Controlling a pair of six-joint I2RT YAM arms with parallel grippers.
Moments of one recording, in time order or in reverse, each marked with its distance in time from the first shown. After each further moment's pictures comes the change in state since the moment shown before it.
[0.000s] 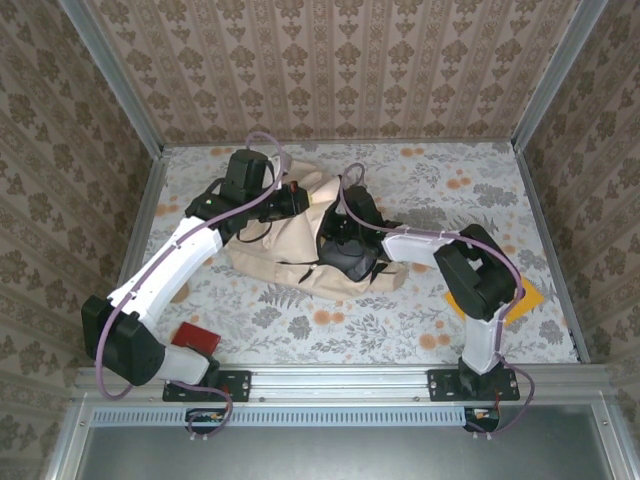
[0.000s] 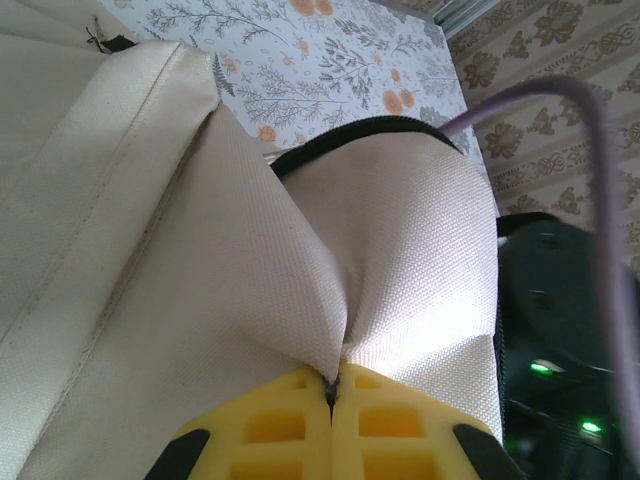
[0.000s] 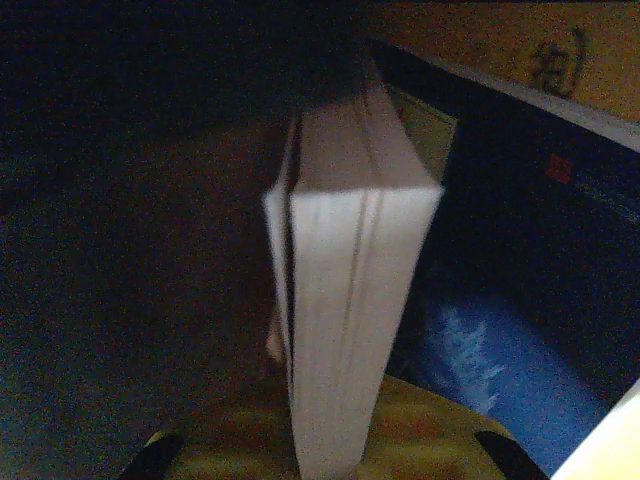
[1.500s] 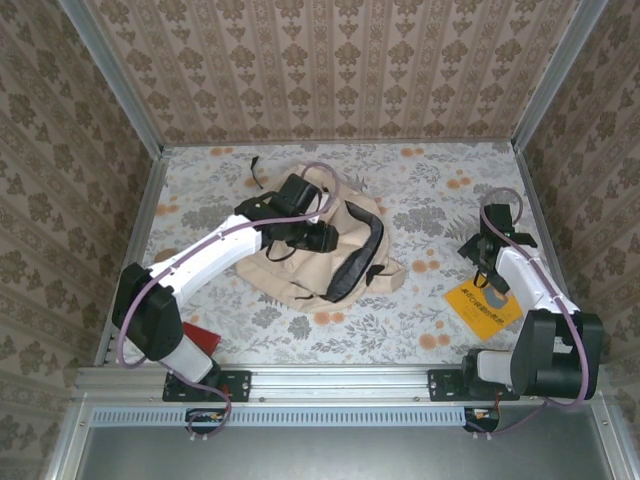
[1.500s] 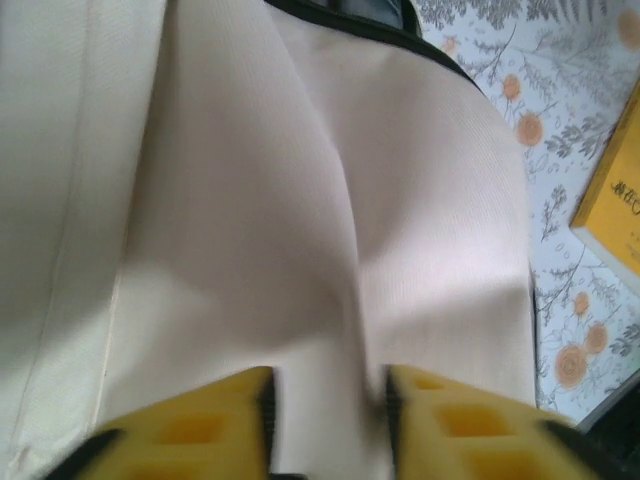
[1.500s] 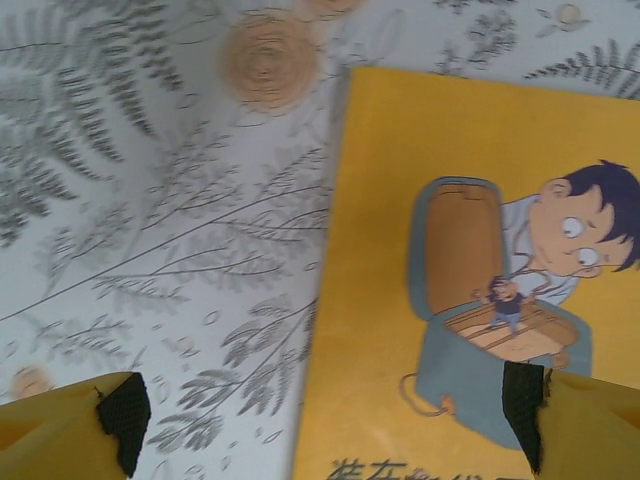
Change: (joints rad) left arm -0.210 0.183 0.024 -0.195 -0.149 0.186; right arm -0.753 -0.643 -0.328 -1.074 0.593 -0.359
